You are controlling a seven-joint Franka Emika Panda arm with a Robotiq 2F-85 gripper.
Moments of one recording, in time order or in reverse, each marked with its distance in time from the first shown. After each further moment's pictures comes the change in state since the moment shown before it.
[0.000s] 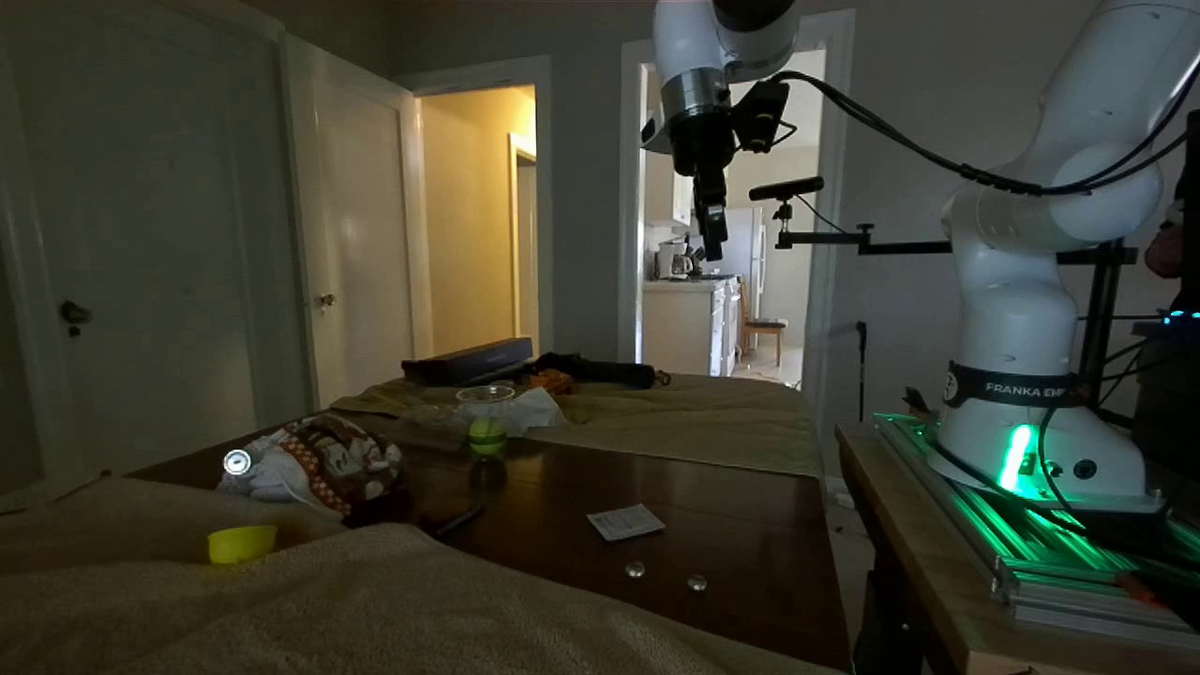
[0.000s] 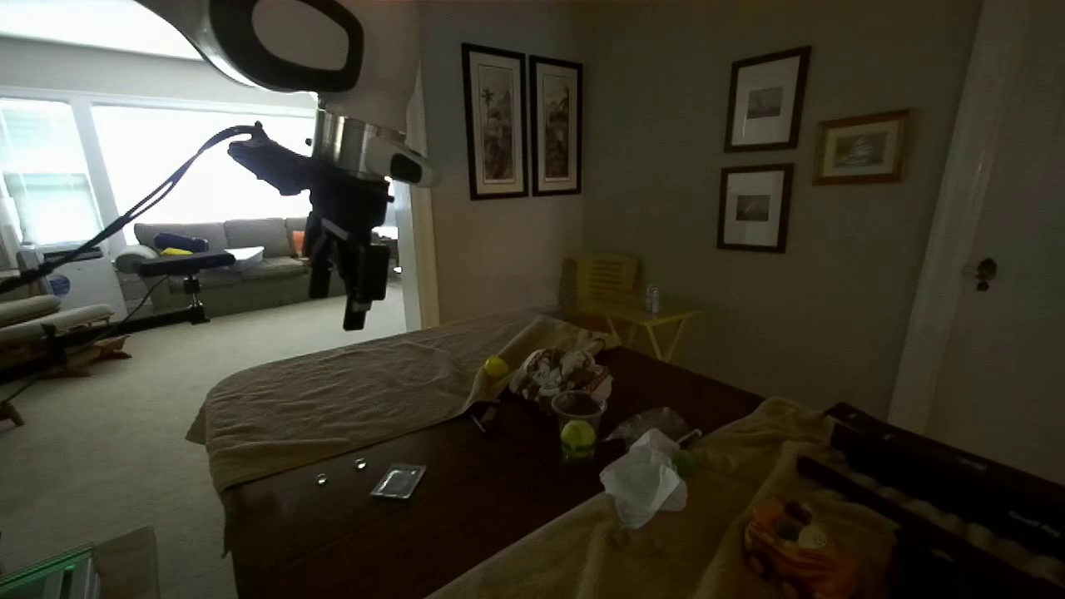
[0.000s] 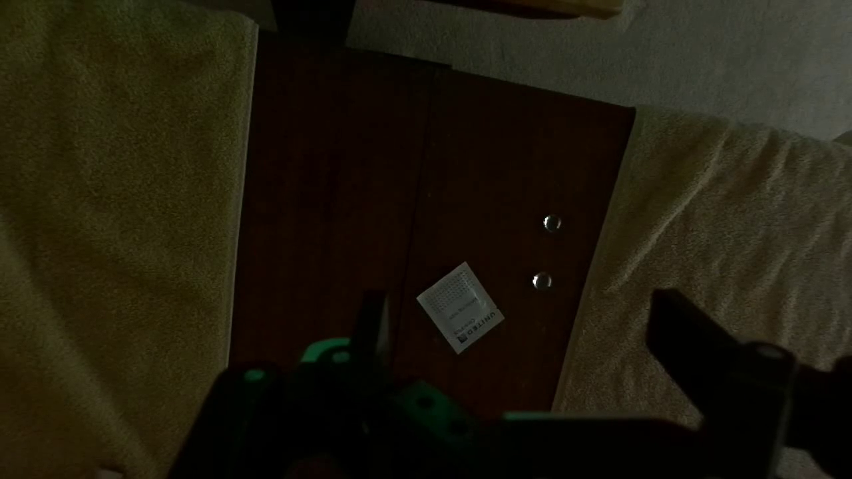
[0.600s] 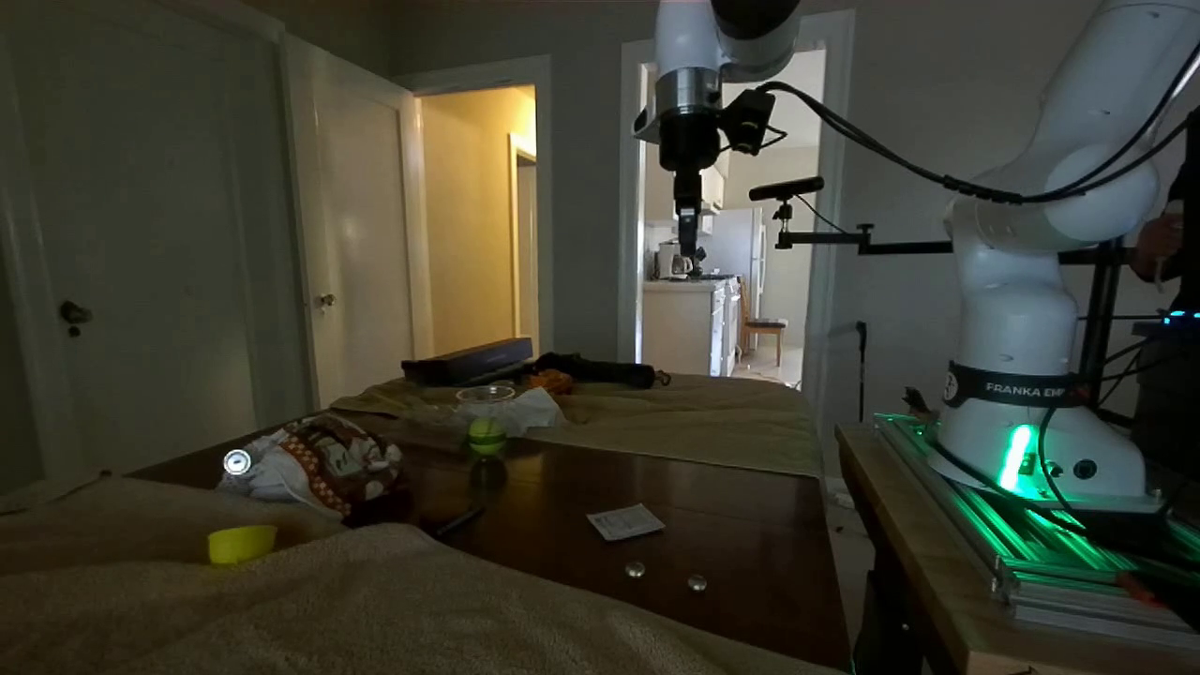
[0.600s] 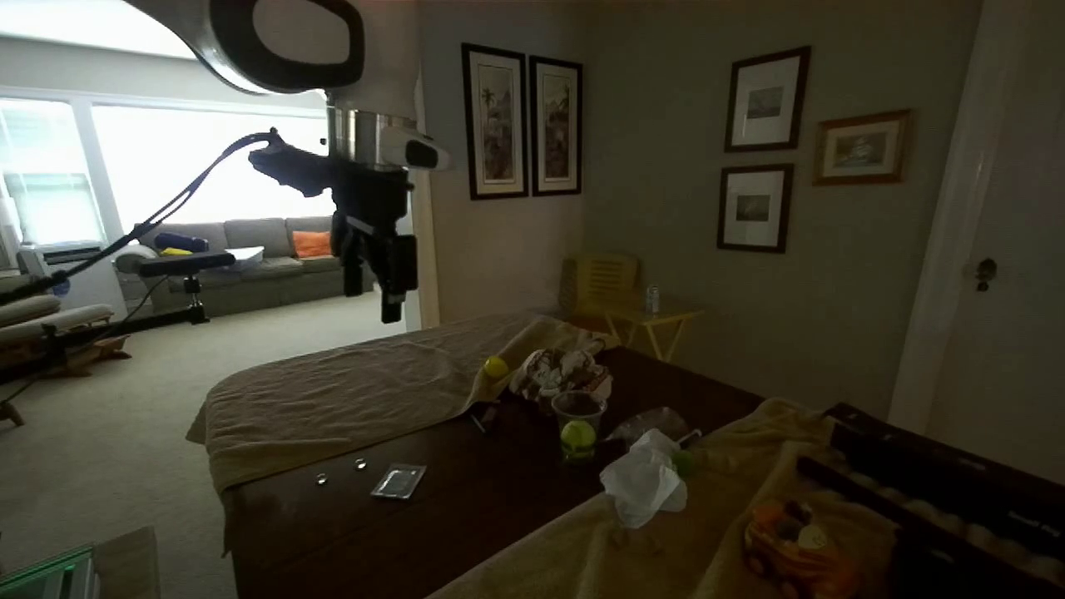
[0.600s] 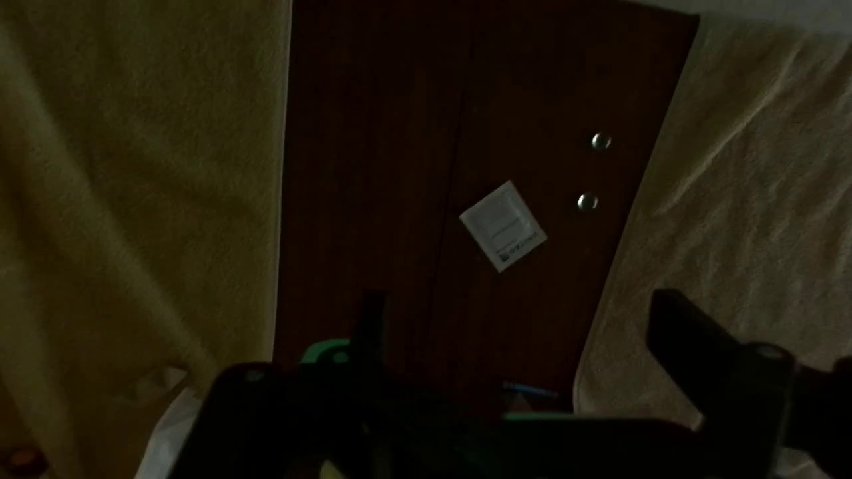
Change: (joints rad) arm -0.039 0.000 0.022 -0.007 -0.047 0.150 0.006
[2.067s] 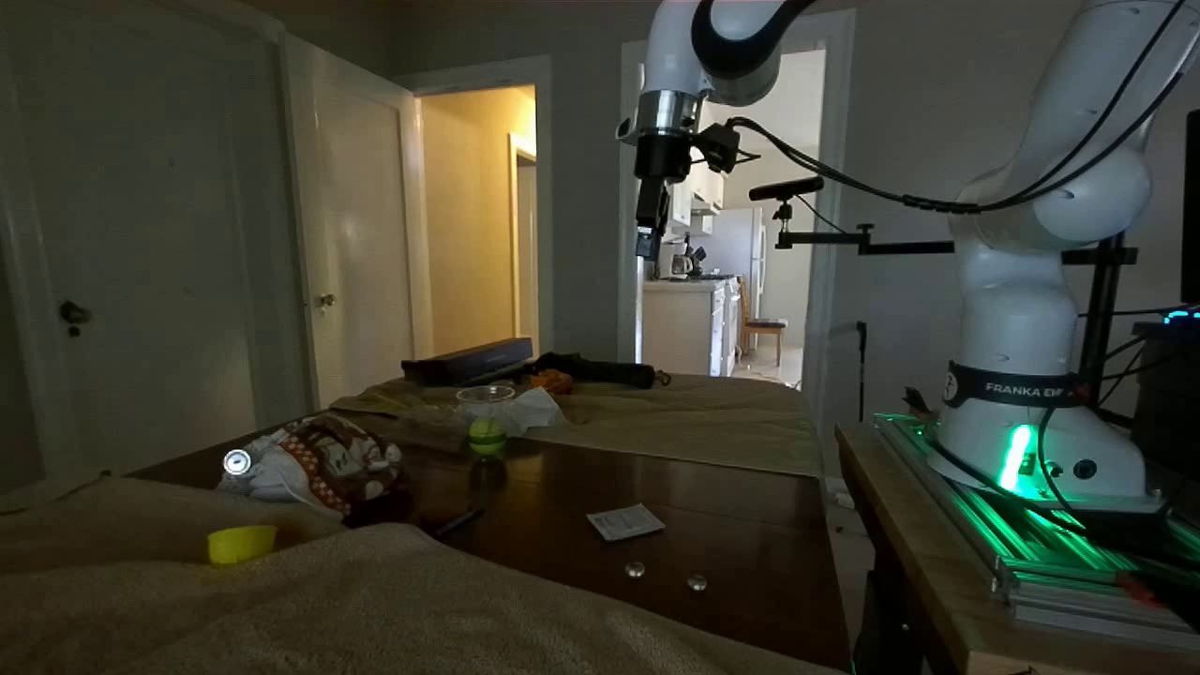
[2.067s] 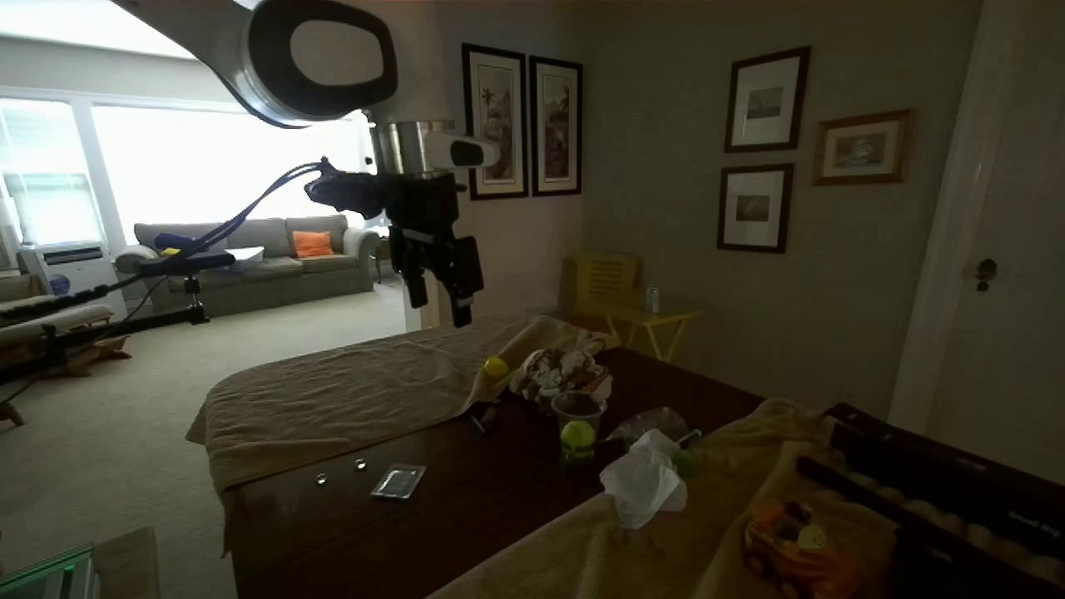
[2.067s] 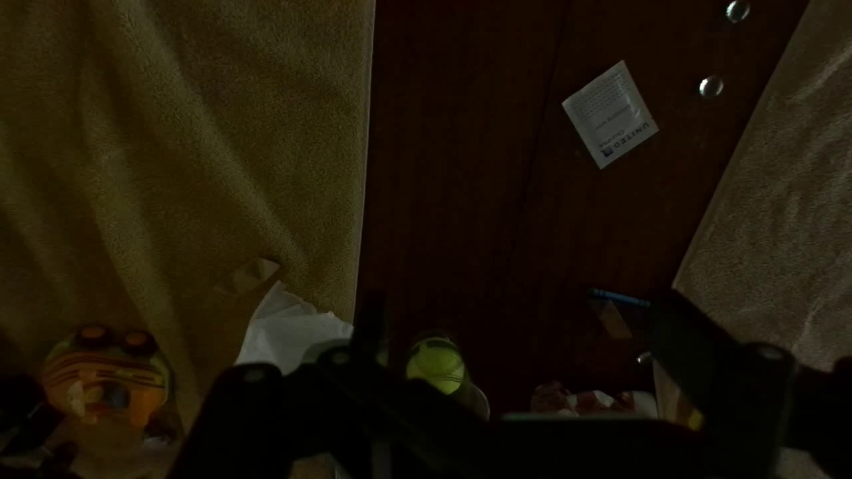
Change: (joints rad) arm -0.061 0.084 -0.002 0.009 -0.097 0.232 0.002
